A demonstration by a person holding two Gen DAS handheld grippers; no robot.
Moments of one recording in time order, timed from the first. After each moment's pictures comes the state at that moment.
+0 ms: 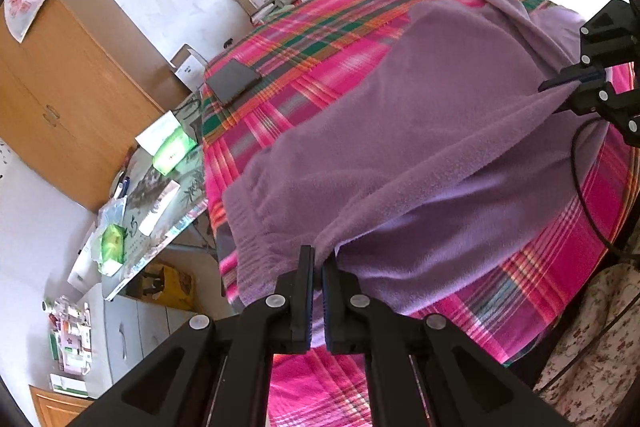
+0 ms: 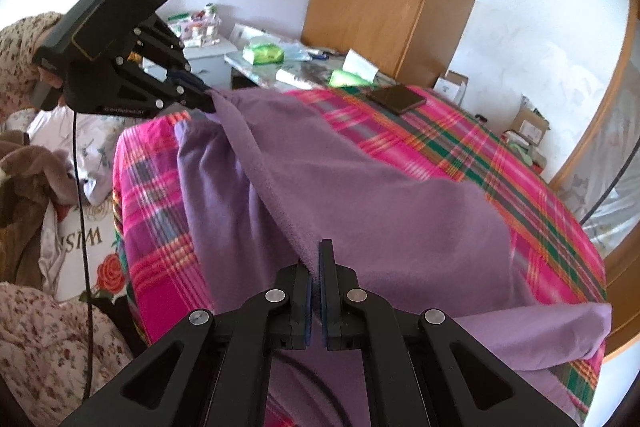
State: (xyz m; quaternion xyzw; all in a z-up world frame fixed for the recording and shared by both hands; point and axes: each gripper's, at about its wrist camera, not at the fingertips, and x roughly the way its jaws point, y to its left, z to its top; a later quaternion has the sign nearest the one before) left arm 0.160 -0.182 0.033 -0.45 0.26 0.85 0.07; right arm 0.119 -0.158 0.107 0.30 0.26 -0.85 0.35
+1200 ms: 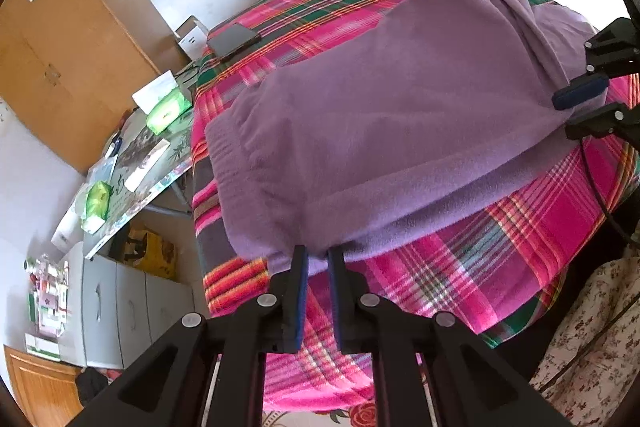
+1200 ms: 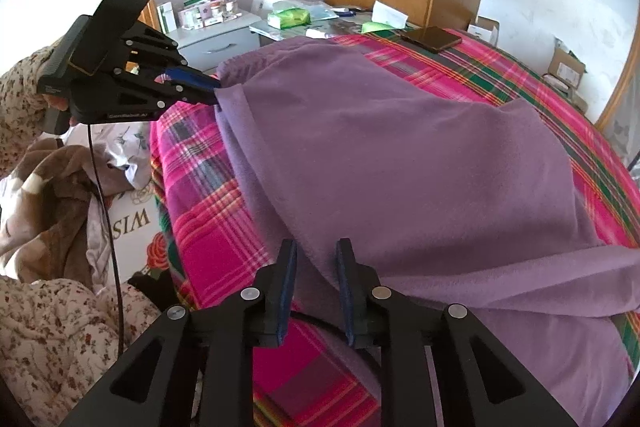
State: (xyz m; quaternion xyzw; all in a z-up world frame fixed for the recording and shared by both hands) left arm 0.197 -0.196 0.010 -0.47 0.21 0.85 0.05; right arm 0.124 -0.145 0.084 0.39 0.20 -0.80 0.40
